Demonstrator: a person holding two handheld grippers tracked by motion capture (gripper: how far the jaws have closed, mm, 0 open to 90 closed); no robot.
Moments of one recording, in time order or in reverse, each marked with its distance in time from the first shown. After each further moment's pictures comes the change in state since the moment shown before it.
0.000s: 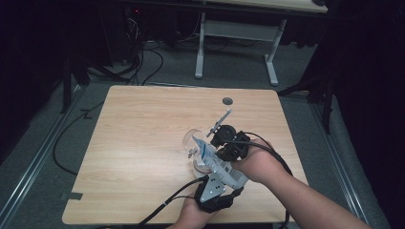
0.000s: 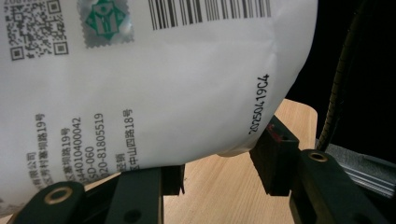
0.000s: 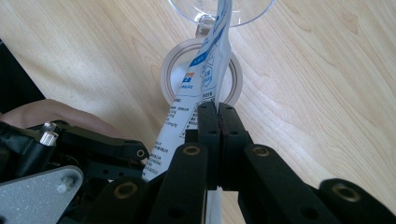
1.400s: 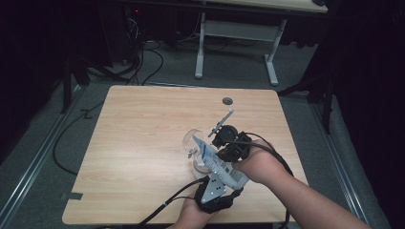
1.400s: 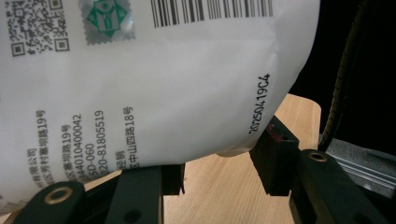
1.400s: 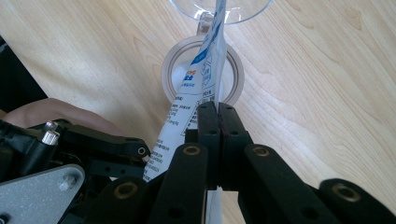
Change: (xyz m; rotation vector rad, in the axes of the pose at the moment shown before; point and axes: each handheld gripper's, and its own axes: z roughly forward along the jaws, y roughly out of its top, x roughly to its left) left arm -0.001 -0.002 0.000 0.015 0.007 0.015; right arm -0.002 -0.003 0.000 -0.002 0.011 0.013
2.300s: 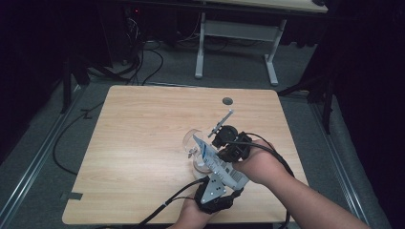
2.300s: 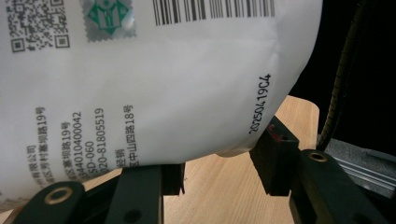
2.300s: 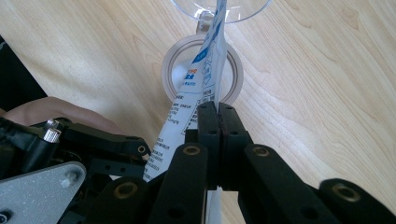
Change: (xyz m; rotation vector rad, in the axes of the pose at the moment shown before) left arm -0.001 0.000 0.000 -0.005 -0.003 0.002; right arm 0.002 0.000 -0.003 0.005 -0.010 0.000
